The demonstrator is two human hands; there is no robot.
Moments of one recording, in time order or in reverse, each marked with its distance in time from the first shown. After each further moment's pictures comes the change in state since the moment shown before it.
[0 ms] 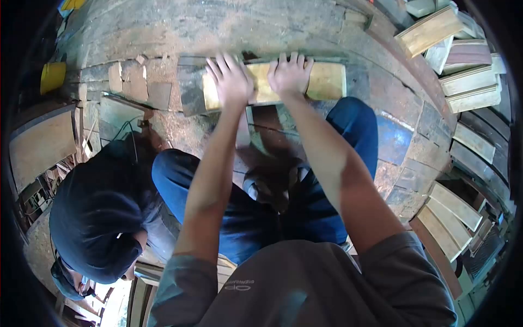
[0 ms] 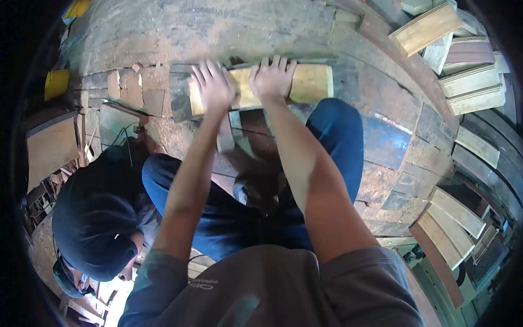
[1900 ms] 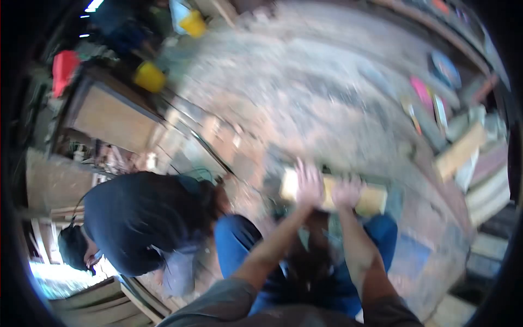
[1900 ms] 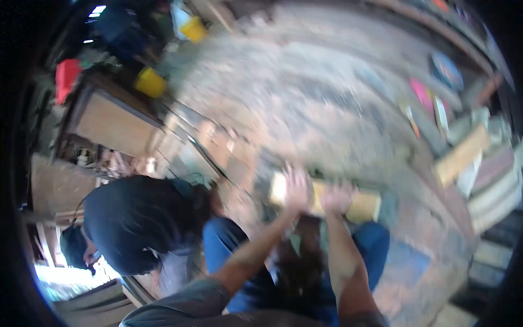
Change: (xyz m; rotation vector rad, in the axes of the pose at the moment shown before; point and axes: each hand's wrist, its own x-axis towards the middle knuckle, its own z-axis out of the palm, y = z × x) left_hand -0.010 0.011 -0.015 0.243 -0.174 0.119; right_hand -0.009 0.011 0.014 0.043 0.080 -0.134
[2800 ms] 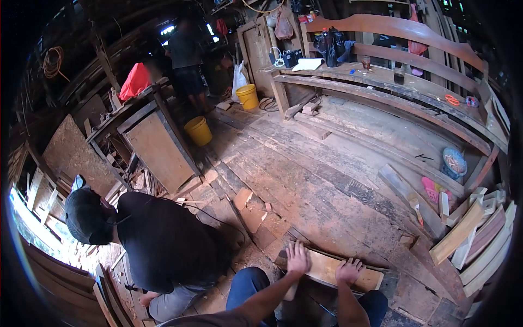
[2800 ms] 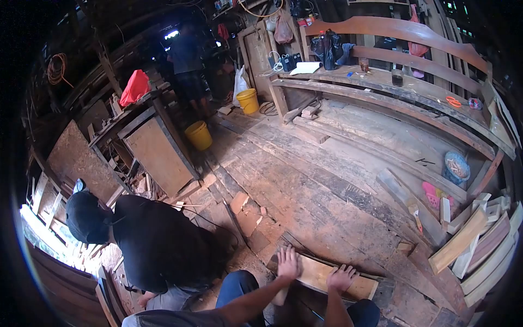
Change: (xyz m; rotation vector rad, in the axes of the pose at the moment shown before) left_hand -0.019 -0.065 0.024 -0.174 0.085 -0.415; right_hand 0.006 -0.016 -0.023 -0.028 0.006 0.154
